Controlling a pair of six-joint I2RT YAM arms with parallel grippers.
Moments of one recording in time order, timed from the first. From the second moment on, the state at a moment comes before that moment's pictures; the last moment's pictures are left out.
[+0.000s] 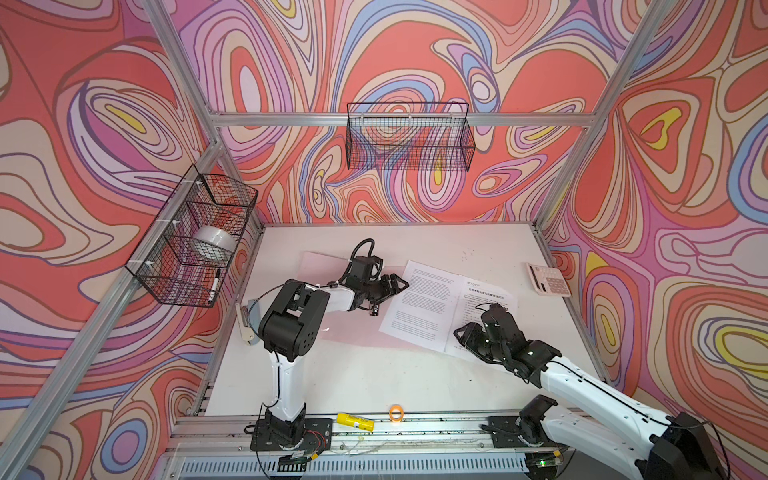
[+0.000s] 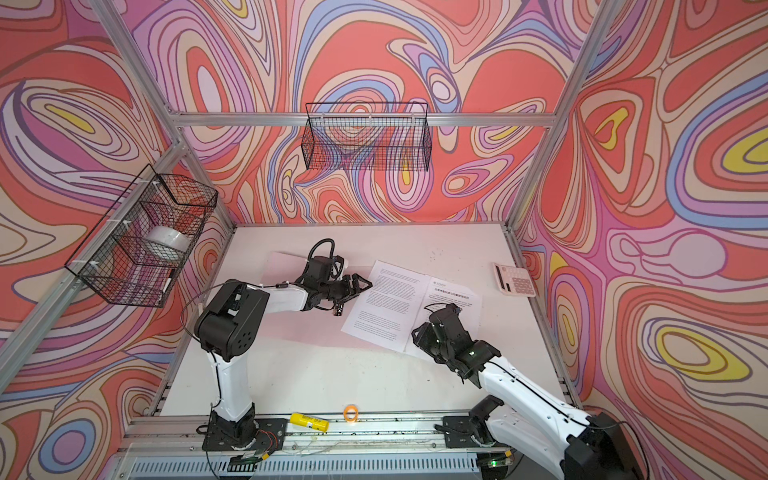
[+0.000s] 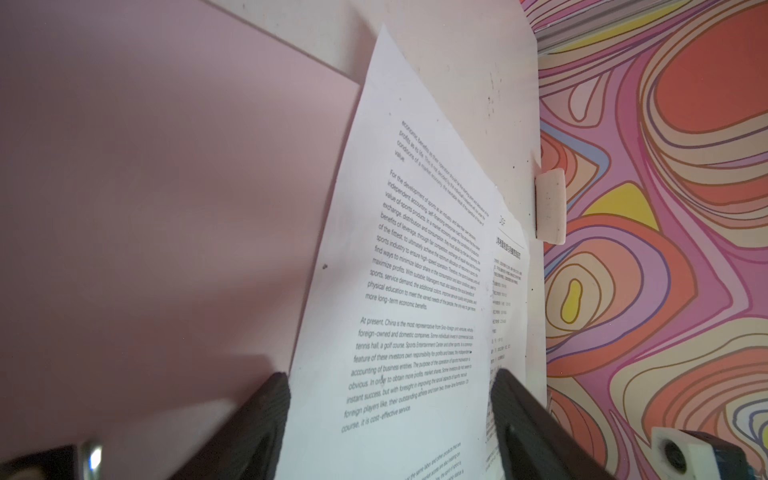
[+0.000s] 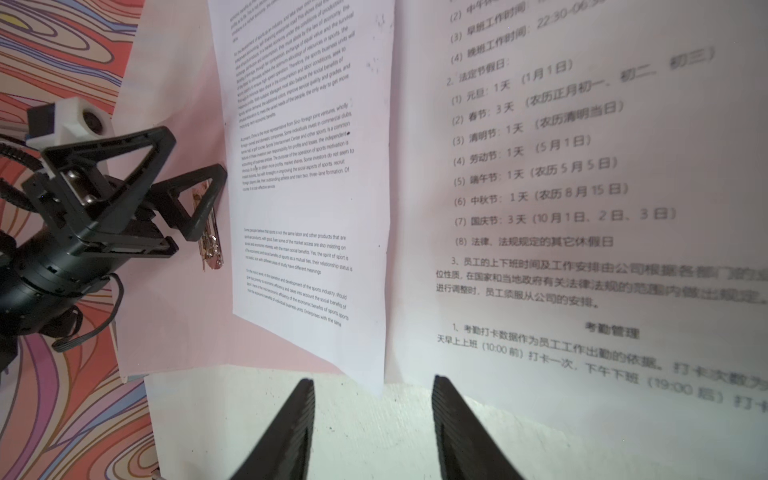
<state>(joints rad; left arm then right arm) -0.42 2.01 1.08 0.24 0.56 -0.80 0.52 0.95 0.46 -0.33 -0.04 1.07</state>
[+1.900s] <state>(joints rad) -0.40 2.05 1.09 0.32 0.62 -0.82 0.31 1.60 0.42 0.55 -0.28 1.09</state>
